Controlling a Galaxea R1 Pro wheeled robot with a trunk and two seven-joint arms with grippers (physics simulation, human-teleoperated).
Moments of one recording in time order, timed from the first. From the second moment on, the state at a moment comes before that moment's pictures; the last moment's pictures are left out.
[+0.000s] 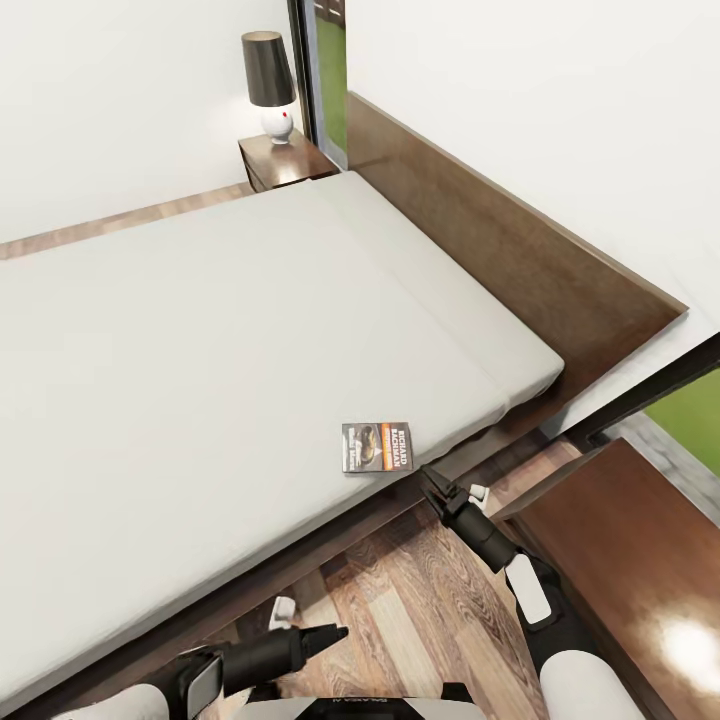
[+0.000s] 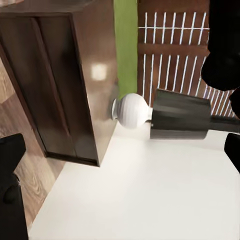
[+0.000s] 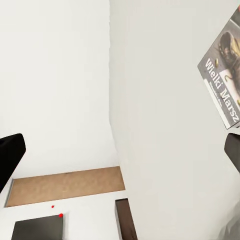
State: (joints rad) left arm -0.62 0.01 -0.17 -0.06 0.43 0.06 -1.31; right arm -0.57 0.09 -0.38 -0.75 -0.57 0.55 0.99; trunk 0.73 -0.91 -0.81
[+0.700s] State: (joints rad) left arm -0.62 0.05 -0.19 -0.39 0.42 0.30 -1.29; right arm -0.57 0.09 -0.38 -0.75 -0.57 0.55 0.99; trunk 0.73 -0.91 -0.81
